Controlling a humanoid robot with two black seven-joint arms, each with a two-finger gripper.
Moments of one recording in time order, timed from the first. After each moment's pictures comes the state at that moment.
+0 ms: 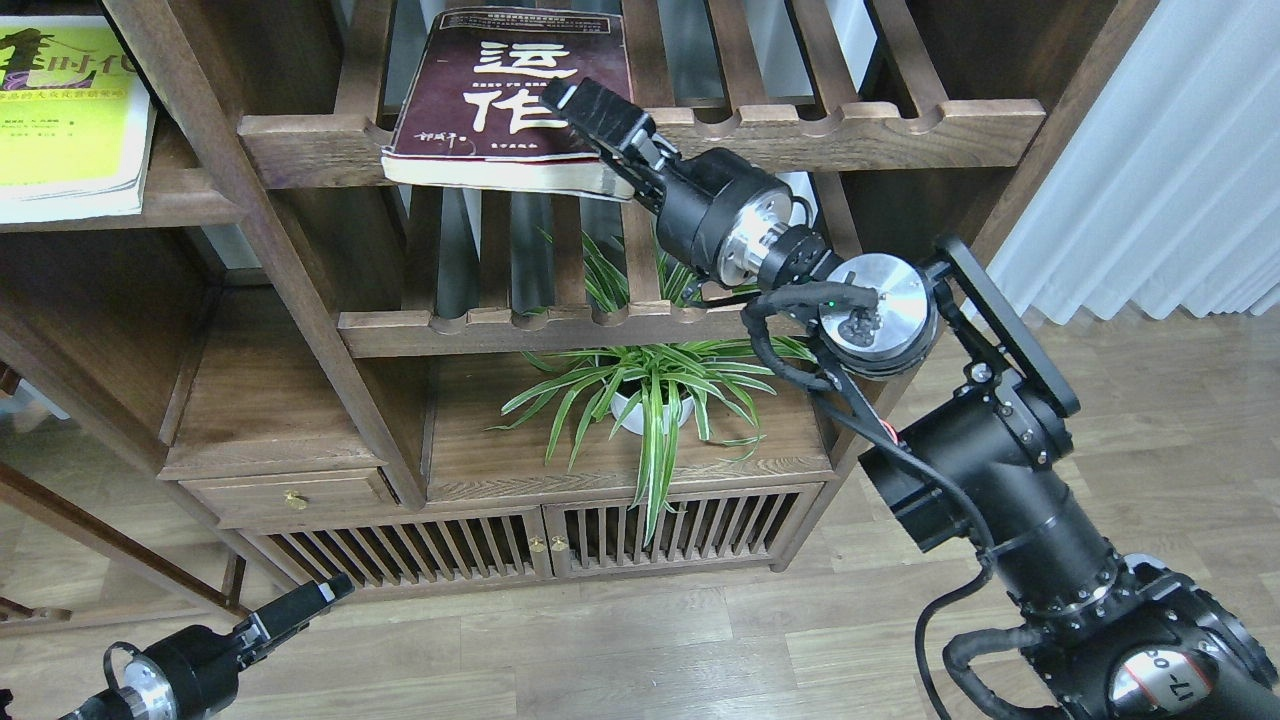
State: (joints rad) left arm -0.22 0.64 -0.28 -1.02 -0.44 -0.49 -0.01; right arm 0.64 0.01 1.07 1.54 -0.09 -0.38 -0.39
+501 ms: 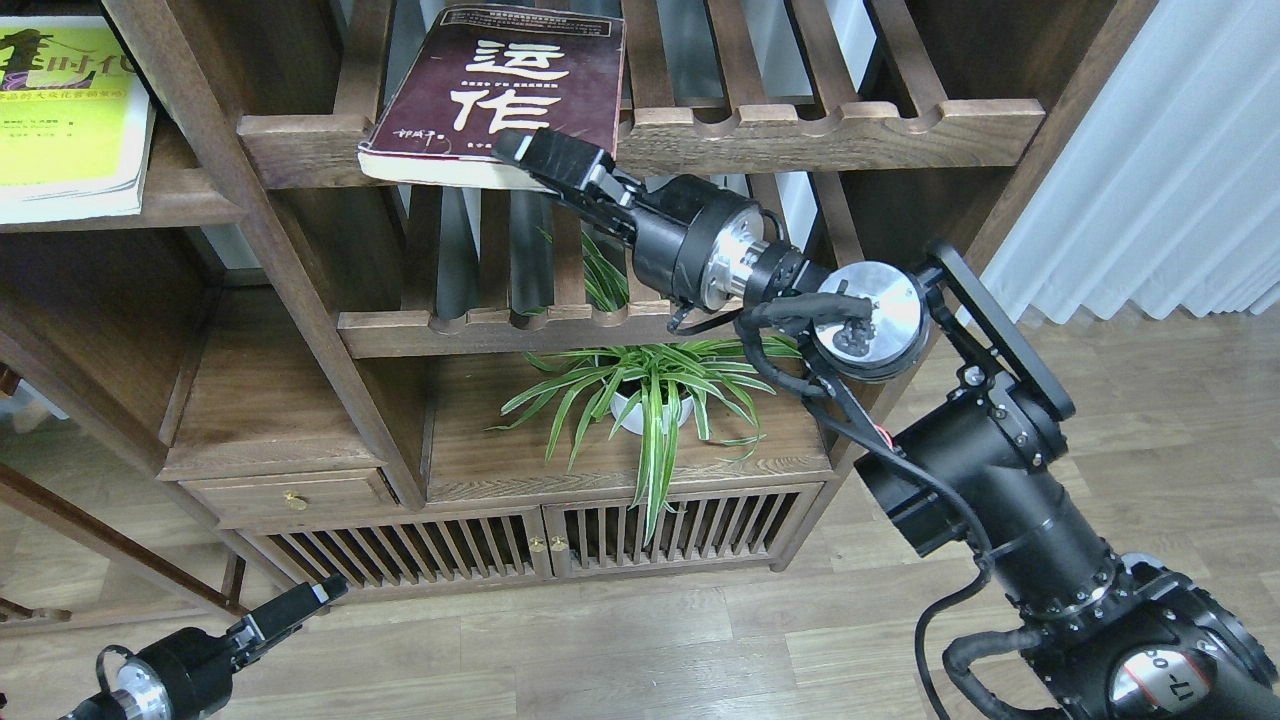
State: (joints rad) left arm -0.20 0.64 -0.29 -1.00 -0.44 -0.49 -0.01; right arm 0.63 0.02 1.07 1.51 -0.10 -0.28 -0.43
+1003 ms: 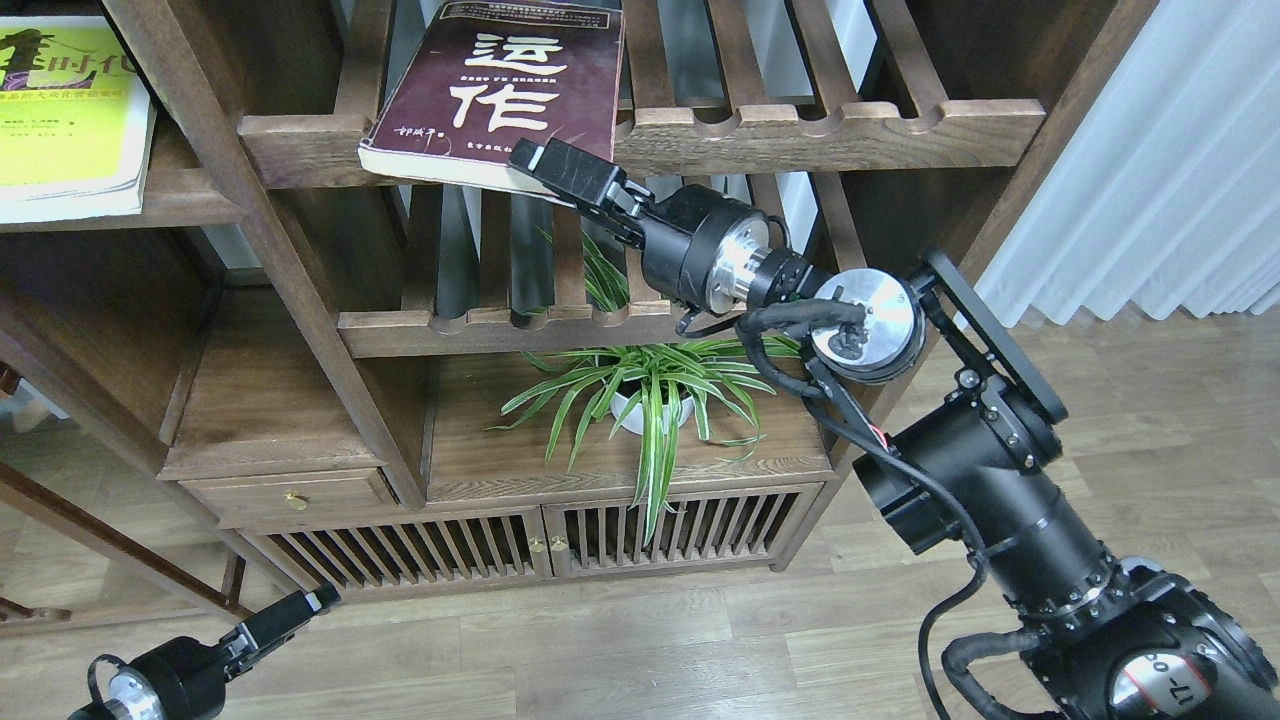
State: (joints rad) left arm -0.20 0.64 -0.29 -1.00 -0.44 -0.49 -0.01; right arm 0.64 0.02 1.07 1.48 -0.15 -0.33 -0.42
